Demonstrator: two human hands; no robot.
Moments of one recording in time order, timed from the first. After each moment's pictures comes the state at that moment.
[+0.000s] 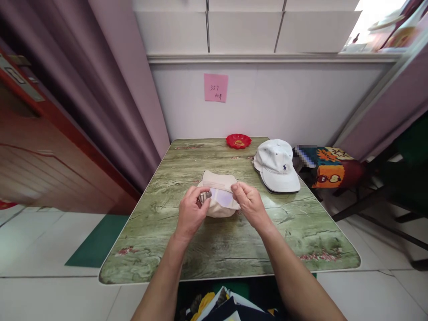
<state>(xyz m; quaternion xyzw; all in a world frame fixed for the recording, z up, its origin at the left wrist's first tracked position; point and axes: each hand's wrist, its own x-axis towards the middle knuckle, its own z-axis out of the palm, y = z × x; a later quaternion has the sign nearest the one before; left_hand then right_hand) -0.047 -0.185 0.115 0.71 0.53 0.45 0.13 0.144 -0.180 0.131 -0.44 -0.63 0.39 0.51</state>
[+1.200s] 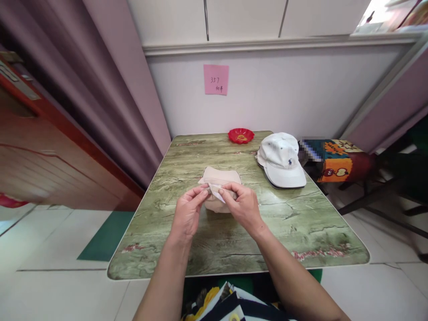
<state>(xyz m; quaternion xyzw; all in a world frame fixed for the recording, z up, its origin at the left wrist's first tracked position) -0.044 -0.188 0.126 0.30 0.44 0.62 0.58 0.115 -0.190 0.136 -0.52 -0.65 0.28 0.49</state>
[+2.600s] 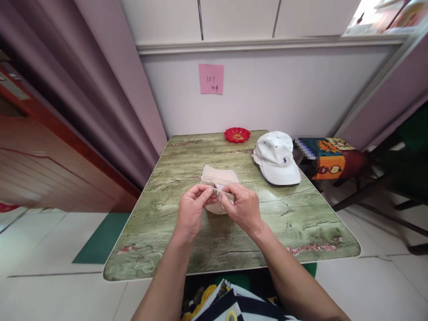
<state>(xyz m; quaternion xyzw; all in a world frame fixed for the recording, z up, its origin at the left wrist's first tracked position) -0.021 -0.195 0.137 0.39 0.45 0.58 0.55 0.124 -0.198 0.131 -0.51 -0.71 0.12 0.47</state>
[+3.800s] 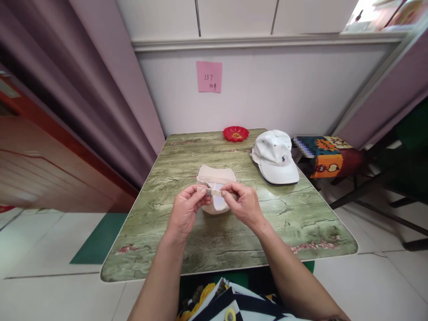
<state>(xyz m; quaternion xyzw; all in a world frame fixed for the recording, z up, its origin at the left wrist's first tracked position) -0.038 -0.191 0.136 0.36 0.44 0.56 0.60 0.137 -0.191 0.124 -0.49 -0.67 0.27 0.48</state>
